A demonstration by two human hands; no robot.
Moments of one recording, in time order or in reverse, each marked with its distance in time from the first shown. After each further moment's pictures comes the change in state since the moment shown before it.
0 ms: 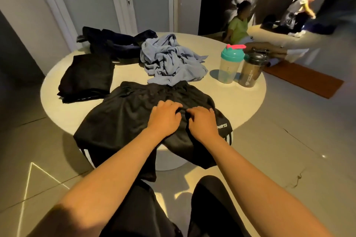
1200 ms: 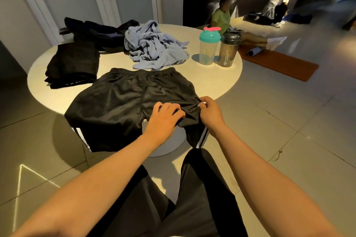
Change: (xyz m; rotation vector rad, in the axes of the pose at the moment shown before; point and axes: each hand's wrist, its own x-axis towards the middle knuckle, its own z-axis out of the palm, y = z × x) left_hand -0.094 0.036 0.048 0.124 0.245 0.472; right_hand -0.087 0.041 -0.033 0.647 0.099 0.445
